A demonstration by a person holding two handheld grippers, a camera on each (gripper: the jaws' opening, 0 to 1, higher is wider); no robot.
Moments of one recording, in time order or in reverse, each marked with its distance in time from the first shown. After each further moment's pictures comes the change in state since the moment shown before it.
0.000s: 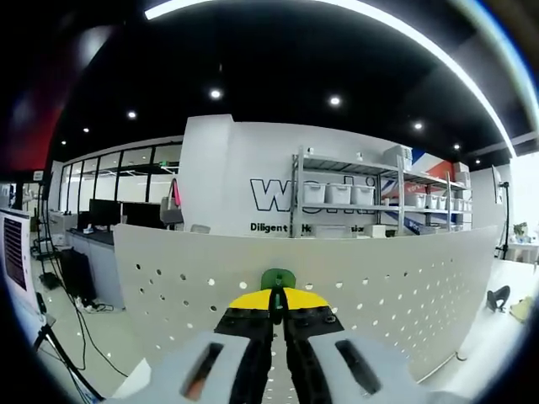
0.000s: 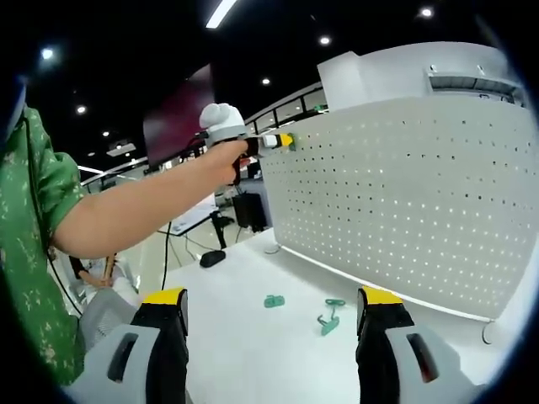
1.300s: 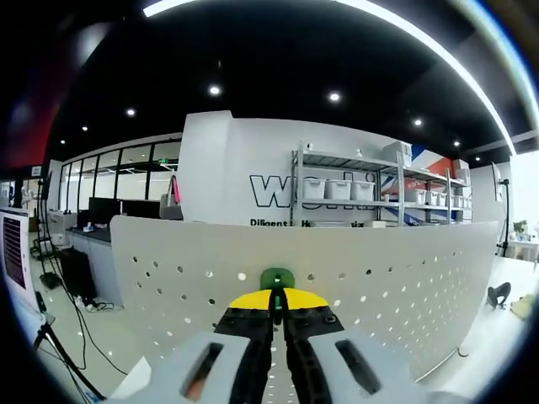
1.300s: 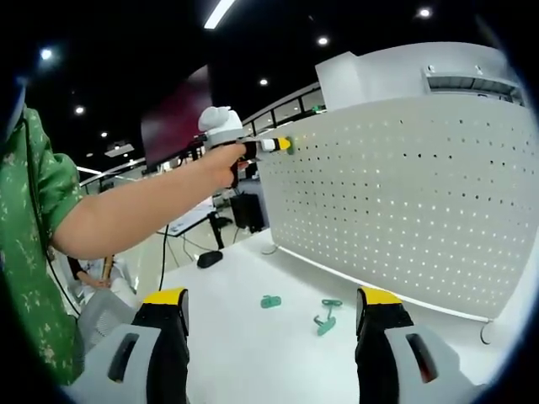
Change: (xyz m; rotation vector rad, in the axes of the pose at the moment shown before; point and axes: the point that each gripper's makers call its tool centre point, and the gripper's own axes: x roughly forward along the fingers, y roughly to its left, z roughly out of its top) left arm 0.005 0.001 -0.010 0.011 0.023 0.001; right arm 0.000 -0.006 0.000 0.002 -0.002 -0.011
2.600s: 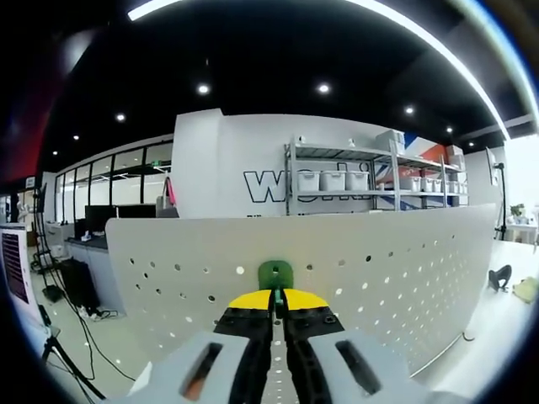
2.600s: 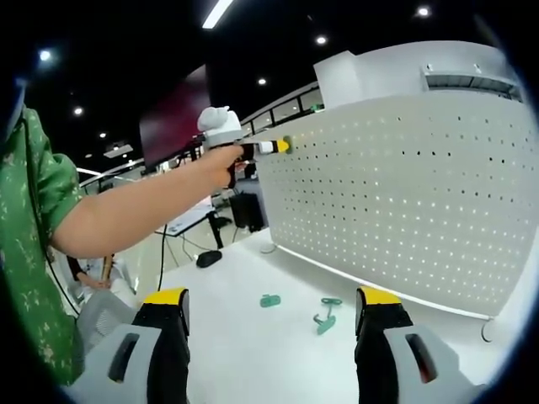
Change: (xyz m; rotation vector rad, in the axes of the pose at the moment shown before) left arm -0.005 -0.004 -0.006 0.065 0.027 -0.023; right arm 0.001 -0.001 -0.003 0.009 0.002 -0.003
